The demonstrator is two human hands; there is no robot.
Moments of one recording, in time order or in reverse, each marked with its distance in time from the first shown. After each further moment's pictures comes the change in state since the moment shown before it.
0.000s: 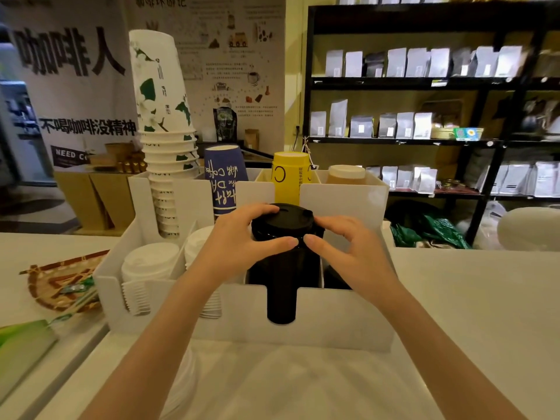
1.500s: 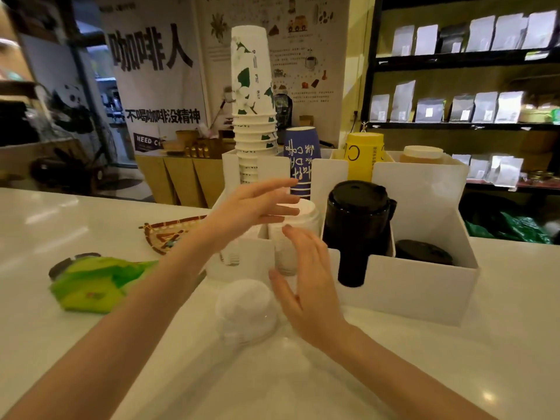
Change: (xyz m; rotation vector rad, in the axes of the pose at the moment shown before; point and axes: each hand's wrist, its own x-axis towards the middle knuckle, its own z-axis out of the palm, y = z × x) left_hand -0.055 -0.012 -0.088 -0.327 -0.172 -0.211; right_hand -0.074 -0.059 0.145 0.091 0.011 -0.286
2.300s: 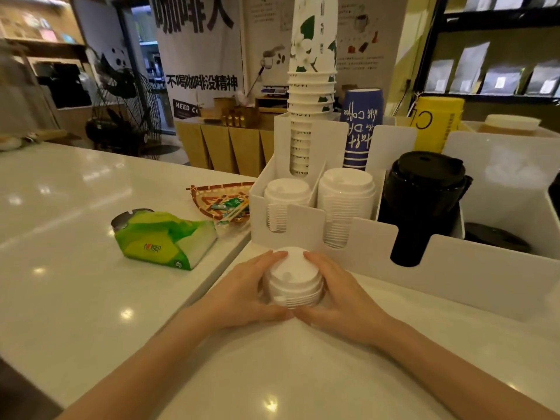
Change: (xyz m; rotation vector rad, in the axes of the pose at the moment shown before) left_hand -0.108 -0.124 0.003 0.580 -0.006 -0.172; right_hand -0.030 0.026 0.018 -0.005 -0.620 0.176
